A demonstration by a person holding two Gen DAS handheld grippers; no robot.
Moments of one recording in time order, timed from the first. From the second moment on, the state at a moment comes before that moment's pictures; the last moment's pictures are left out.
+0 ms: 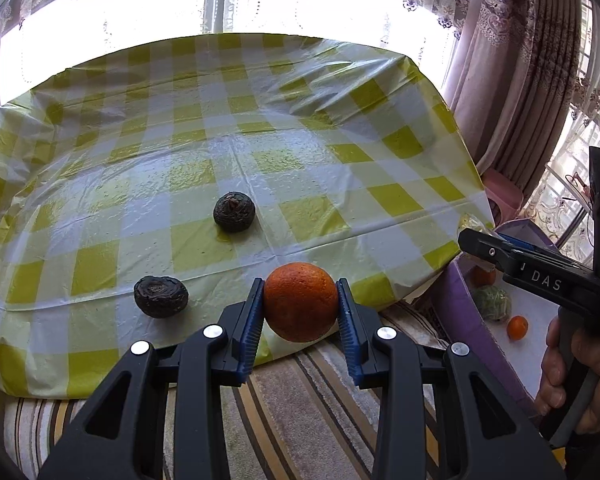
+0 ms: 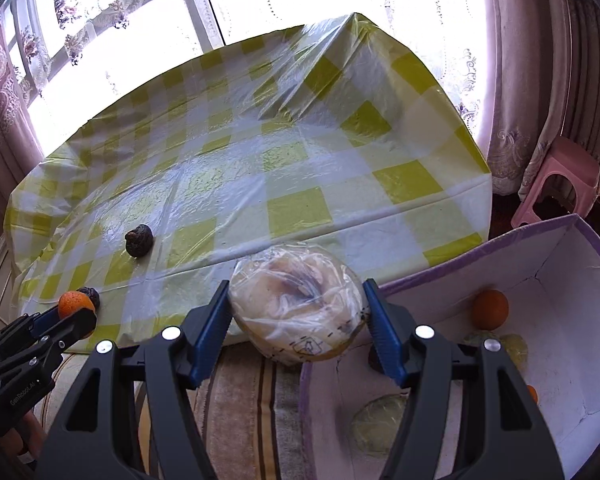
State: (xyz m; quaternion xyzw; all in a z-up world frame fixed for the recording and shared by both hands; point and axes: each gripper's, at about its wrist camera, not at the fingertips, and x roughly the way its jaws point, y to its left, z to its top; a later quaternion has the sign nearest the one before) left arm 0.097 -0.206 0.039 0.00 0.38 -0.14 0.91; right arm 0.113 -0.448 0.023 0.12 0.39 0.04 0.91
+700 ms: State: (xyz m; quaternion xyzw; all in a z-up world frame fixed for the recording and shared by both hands) left arm 0.099 -0.379 0.019 0.10 0.39 -0.30 0.86; right arm 0.068 -0.586 0.009 0.12 0.39 -0.09 0.91
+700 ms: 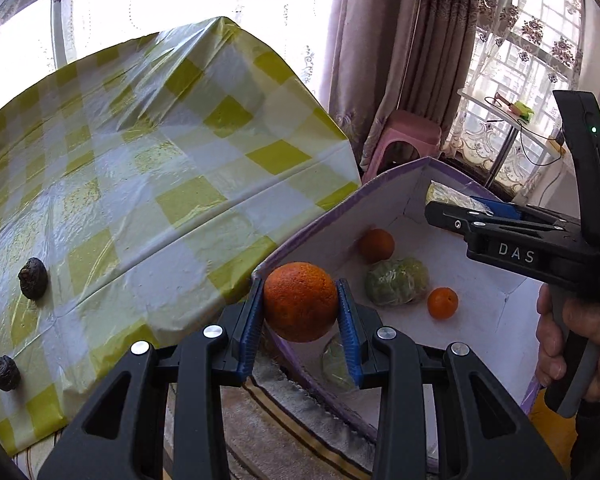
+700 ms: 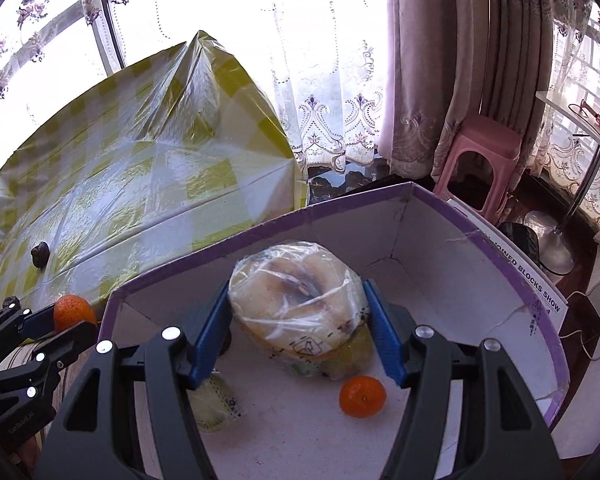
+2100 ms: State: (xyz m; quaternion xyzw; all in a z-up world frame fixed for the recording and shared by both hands) left arm 0.120 -0.466 -0.032 0.20 0.45 -0.37 0.78; right arm 0.089 -0.627 -0.022 -0.02 0.46 -0.20 0.87
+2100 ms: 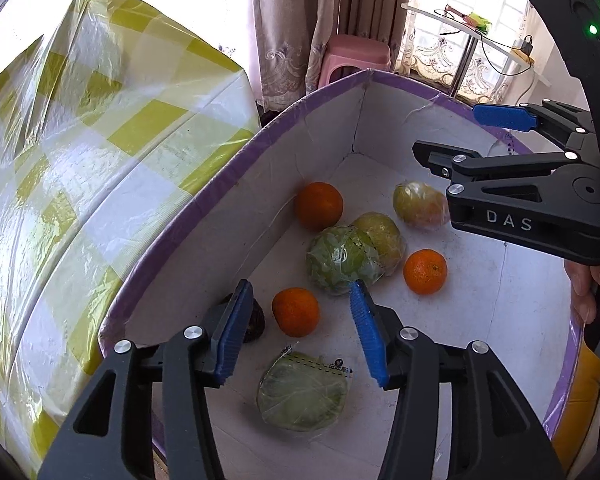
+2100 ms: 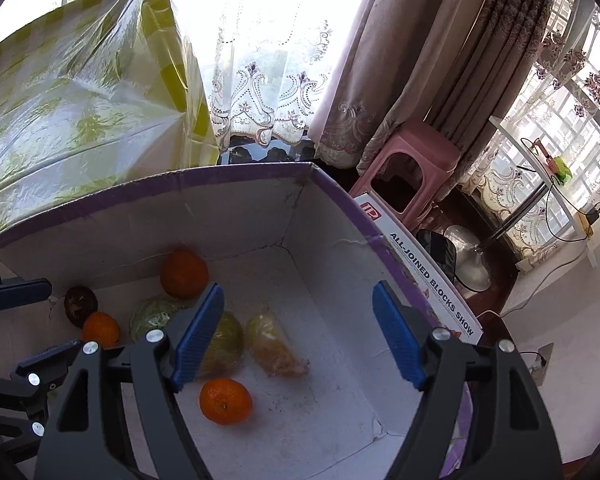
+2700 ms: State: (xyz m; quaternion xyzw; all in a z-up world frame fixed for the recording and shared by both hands) left arm 0.113 -0.433 -0.002 0.15 0.42 -0.37 0.82; right arm 0.082 -0.596 0.008 -0.04 0.43 -0.20 0.88
